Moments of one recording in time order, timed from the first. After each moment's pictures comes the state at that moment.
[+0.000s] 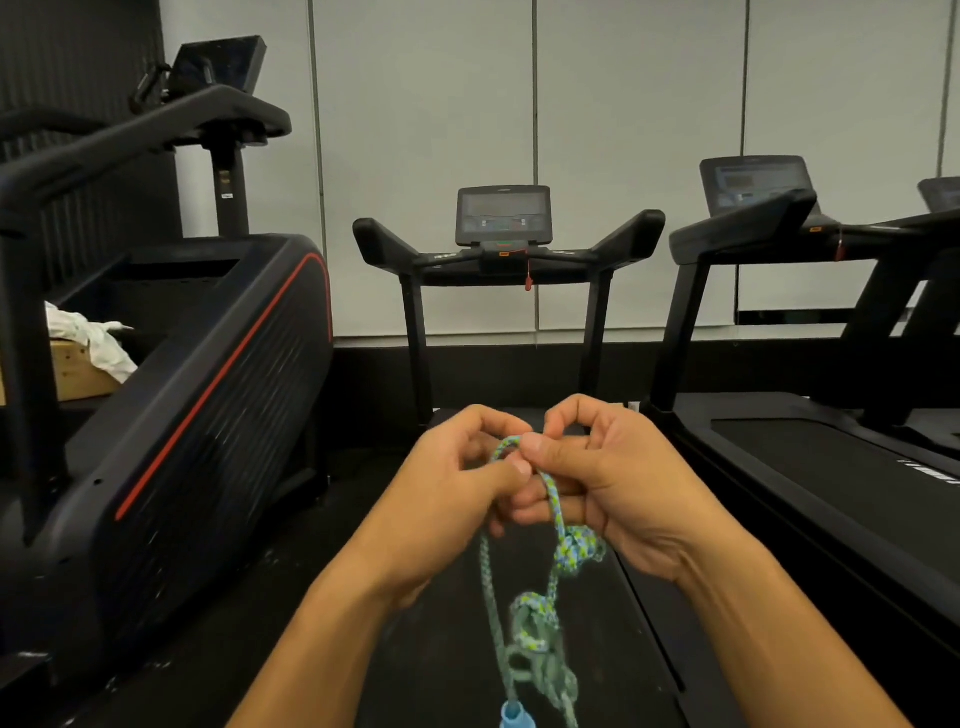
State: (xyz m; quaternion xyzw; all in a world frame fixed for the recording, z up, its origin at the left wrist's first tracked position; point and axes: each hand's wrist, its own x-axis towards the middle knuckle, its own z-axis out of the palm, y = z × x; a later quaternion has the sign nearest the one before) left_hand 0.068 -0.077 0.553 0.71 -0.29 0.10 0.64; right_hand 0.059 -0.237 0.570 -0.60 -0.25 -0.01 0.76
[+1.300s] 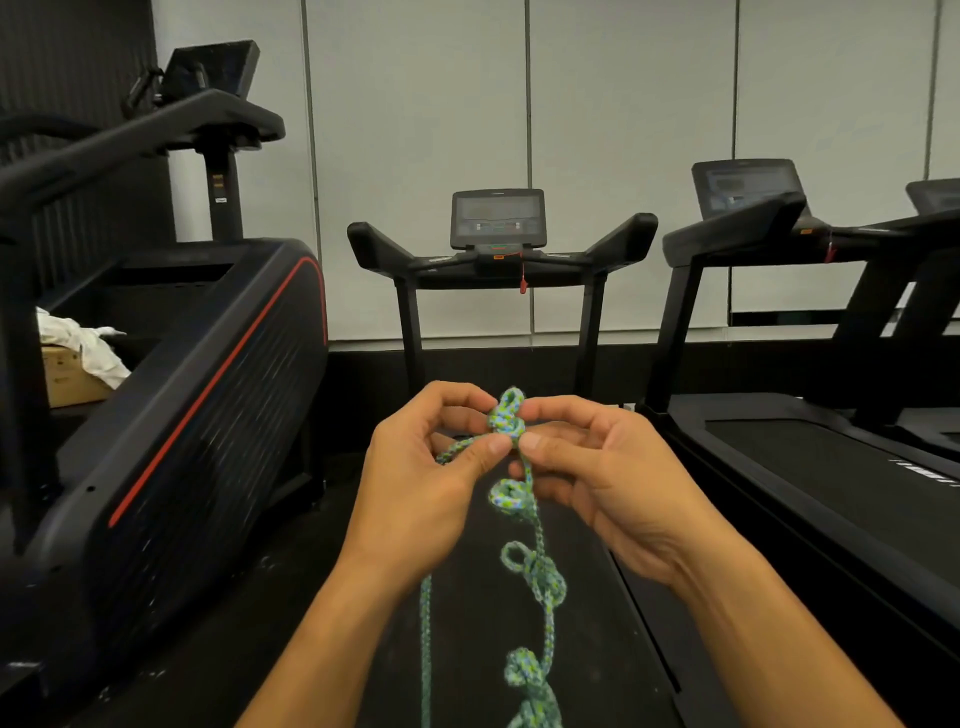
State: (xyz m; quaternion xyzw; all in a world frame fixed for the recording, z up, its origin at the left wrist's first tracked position) left_hand 0.075 -0.076 0.554 0.69 -0.27 0.32 0.59; right_hand 0.064 -0.239 0.567 -0.61 -0.24 -0.08 0.76
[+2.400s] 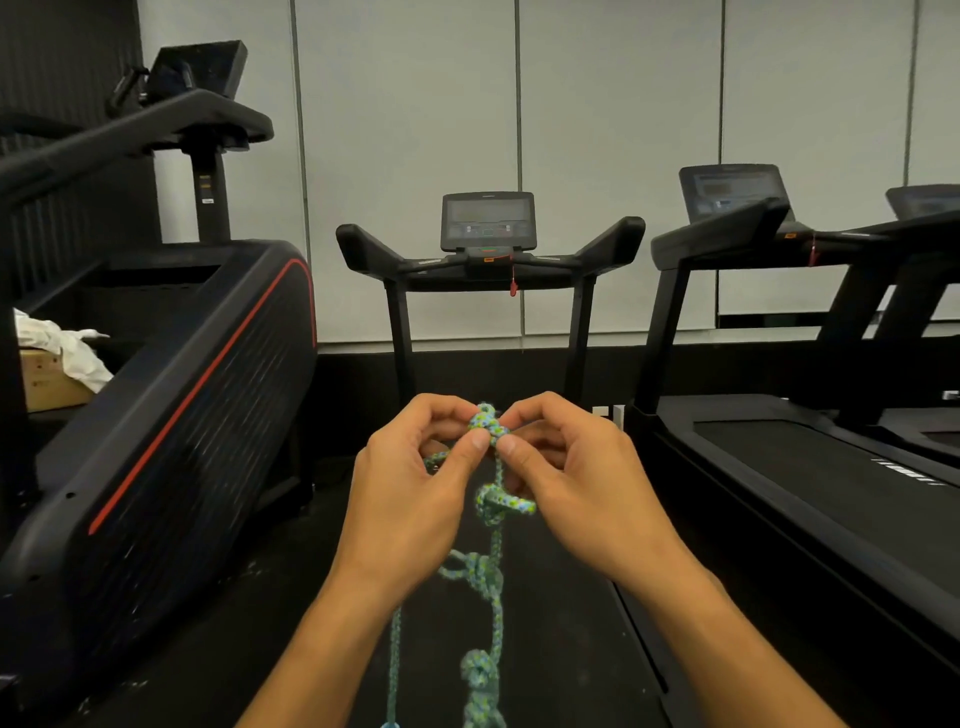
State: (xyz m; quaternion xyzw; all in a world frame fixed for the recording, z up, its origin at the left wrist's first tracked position) left_hand 0.079 -0.082 0.549 0.72 -0.24 0.37 0.54; right_hand 0.072 -0.238 0.555 -0.76 -0.26 -0.31 0.51
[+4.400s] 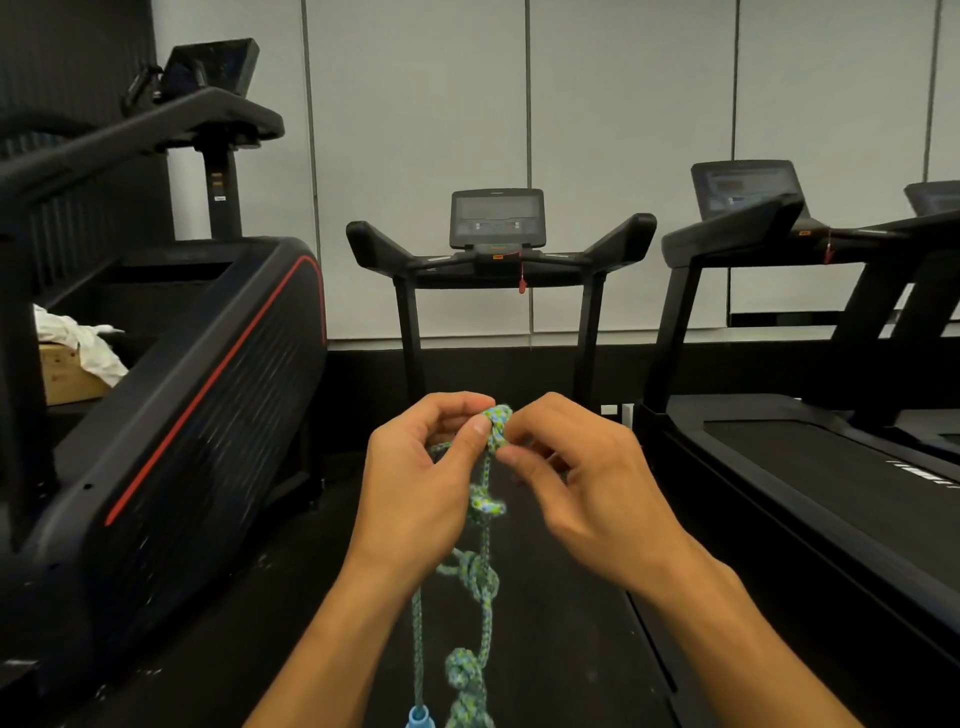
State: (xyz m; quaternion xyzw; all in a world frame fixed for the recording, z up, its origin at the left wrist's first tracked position) left_hand 0.085 -0.082 0.548 0.67 -0.25 0.35 0.61; right_hand 0.078 -0.240 0.554 -0.75 -0.38 -0.45 0.31
